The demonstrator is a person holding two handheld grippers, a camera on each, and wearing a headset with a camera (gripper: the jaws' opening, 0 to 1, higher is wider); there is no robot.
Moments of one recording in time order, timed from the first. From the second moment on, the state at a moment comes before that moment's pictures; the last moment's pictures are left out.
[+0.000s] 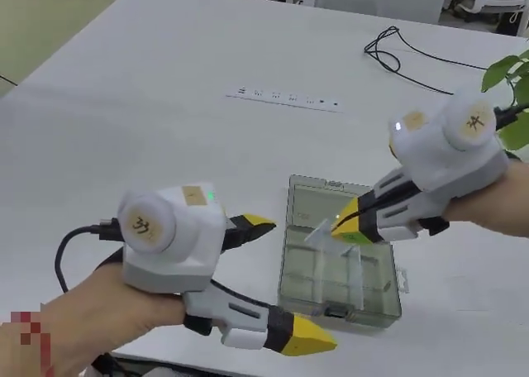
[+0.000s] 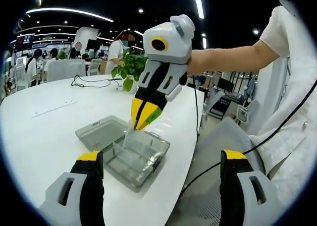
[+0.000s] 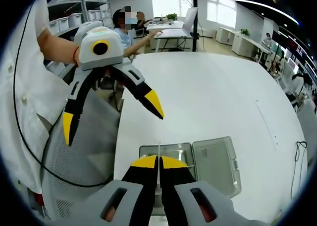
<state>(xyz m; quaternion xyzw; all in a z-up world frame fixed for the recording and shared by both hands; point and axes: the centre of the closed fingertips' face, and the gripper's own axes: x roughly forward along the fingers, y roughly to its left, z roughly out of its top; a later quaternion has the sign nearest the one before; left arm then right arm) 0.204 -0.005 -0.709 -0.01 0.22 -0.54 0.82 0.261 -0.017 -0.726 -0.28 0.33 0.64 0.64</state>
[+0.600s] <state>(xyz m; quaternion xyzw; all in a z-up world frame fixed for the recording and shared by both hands) 0.206 0.002 -0.715 -0.01 0.22 -0.53 0.82 0.271 -0.010 -0.752 -0.28 0.33 0.63 0.64</state>
